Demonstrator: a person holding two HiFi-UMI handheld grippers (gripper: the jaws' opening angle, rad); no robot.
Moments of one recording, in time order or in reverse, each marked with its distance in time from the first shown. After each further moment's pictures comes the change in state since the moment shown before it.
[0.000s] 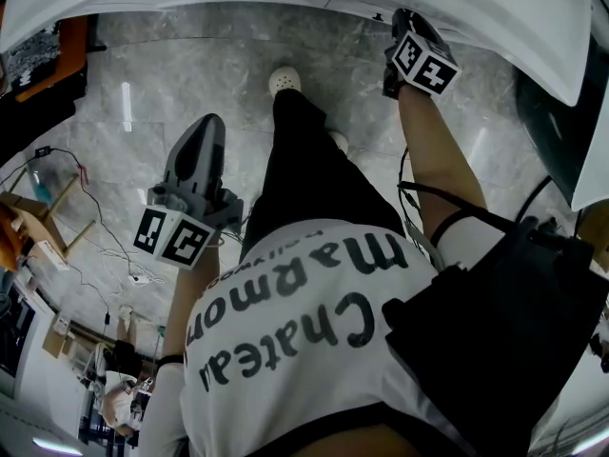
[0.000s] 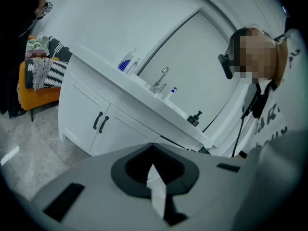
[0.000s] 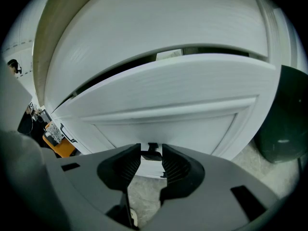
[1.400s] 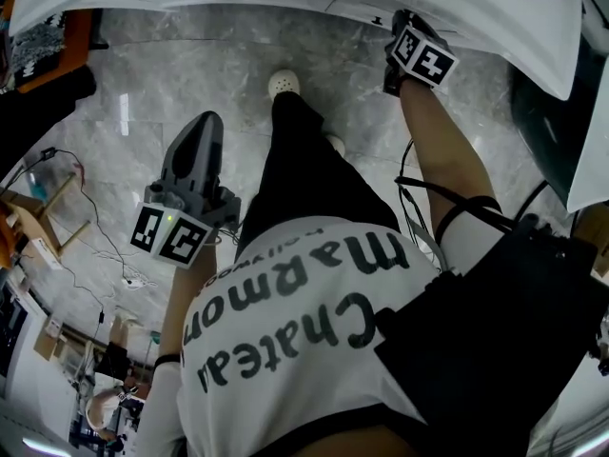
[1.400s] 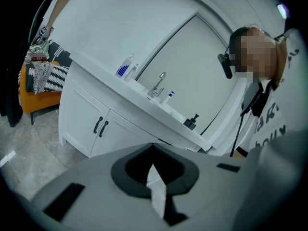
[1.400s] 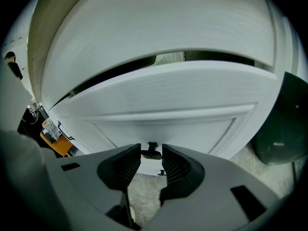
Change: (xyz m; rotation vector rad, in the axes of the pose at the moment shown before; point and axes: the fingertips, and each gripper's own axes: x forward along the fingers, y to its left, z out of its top) left arm -0.018 -0.005 0.008 0.017 -0.041 -0.009; right arm 0.002 0.001 0.003 -0.016 0.044 -0.031
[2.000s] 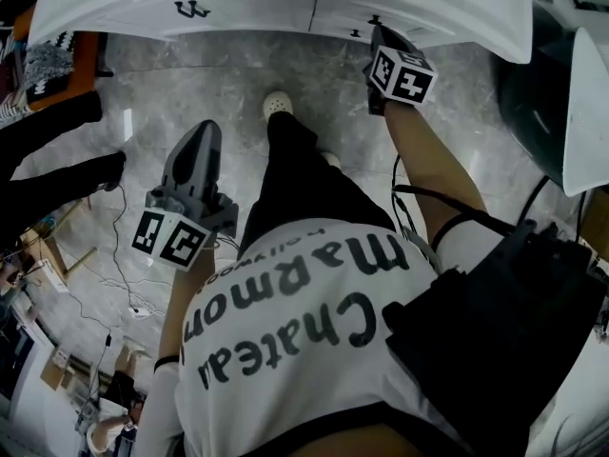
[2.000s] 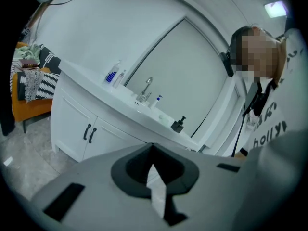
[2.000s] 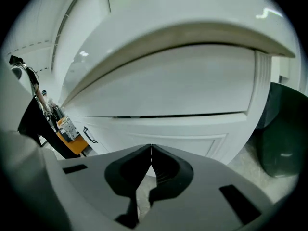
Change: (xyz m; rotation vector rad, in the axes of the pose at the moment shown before) left arm -0.023 -0.042 0.007 0.067 -0.044 -0.073; right arm -0.076 0.034 0.019 -0.081 -0.093 0.129
